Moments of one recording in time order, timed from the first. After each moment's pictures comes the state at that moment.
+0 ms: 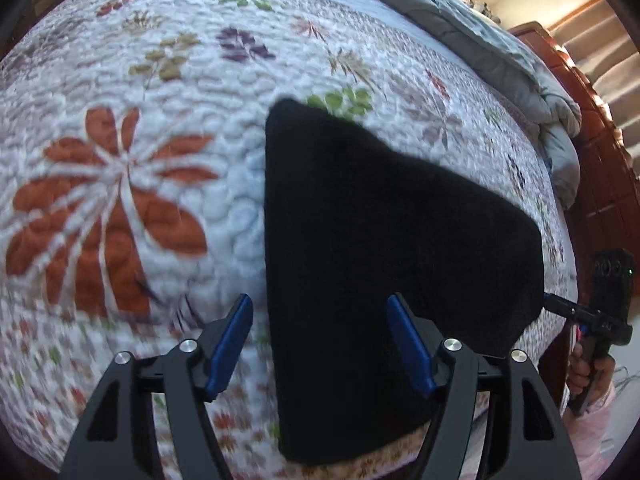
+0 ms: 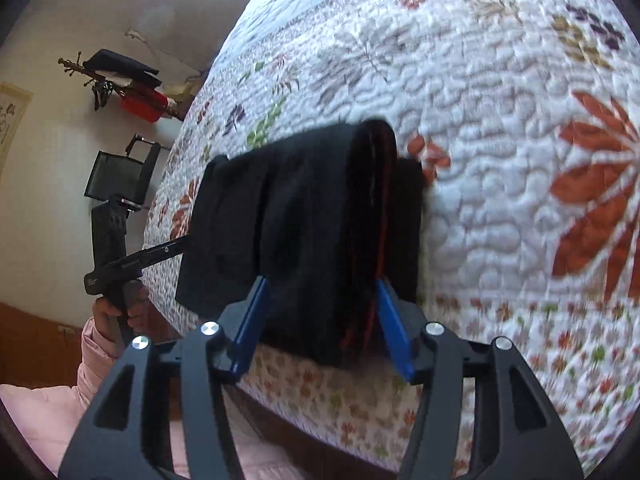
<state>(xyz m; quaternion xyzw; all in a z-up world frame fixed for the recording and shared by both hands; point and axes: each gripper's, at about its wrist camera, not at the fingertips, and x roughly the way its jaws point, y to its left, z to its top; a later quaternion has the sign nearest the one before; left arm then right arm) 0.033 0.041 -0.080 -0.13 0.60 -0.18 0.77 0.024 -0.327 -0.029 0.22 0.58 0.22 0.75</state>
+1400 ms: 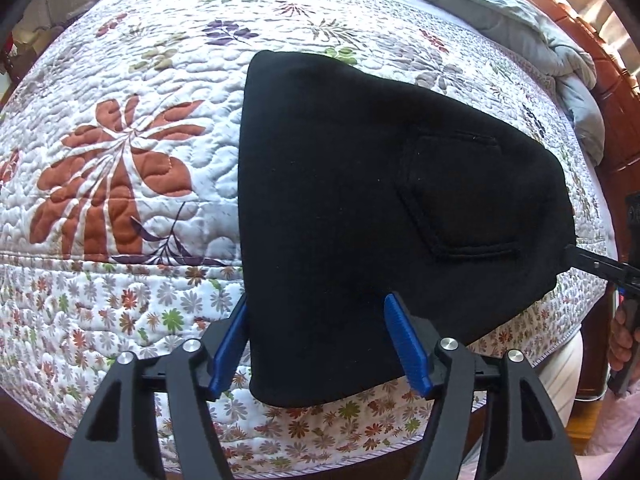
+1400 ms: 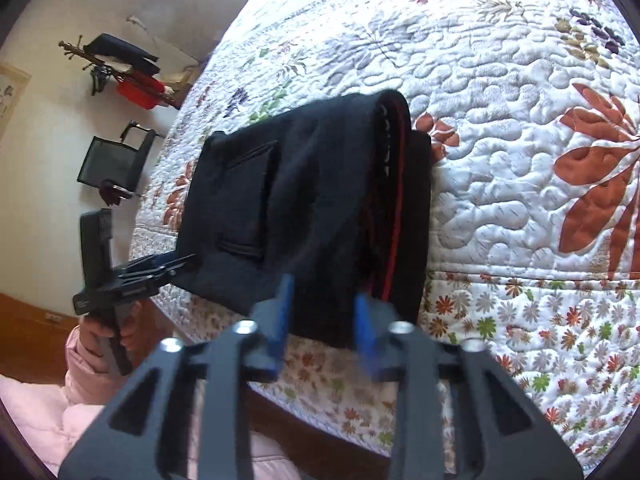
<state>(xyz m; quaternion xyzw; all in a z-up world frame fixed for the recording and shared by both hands) -0.003 0.002 -0.073 -0.04 0.61 -0.13 0.78 0.010 -0.312 -0.031 0.19 0.58 0.22 0.76</state>
